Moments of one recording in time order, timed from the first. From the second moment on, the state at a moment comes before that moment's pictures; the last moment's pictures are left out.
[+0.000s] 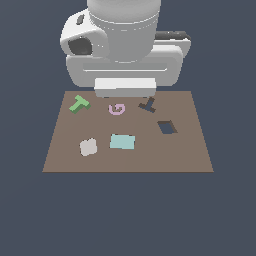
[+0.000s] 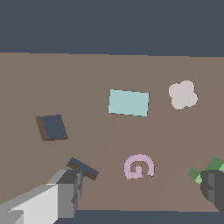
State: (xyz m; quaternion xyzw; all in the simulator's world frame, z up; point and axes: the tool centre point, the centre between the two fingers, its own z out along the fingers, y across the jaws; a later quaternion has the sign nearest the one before) arm -0.006 -0.006 0.169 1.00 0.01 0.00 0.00
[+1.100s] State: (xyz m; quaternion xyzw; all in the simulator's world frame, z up) arm -0.043 -0.137 0.082 0.97 -0.24 0.00 0.00
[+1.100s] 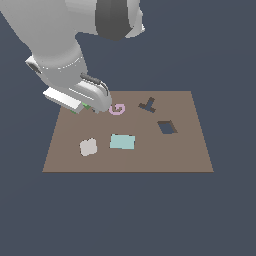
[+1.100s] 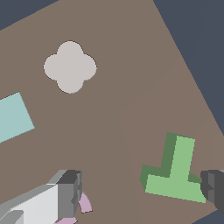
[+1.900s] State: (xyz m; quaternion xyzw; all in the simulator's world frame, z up) arm -0.072 -0.176 0.049 0.95 -0.33 0.00 0.00
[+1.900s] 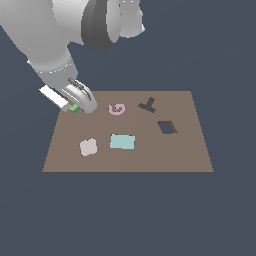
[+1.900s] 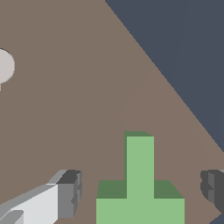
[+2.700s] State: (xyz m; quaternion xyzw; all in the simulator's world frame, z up) arm -0.073 -0.175 0.030 0.95 -0.33 0.00 0.00
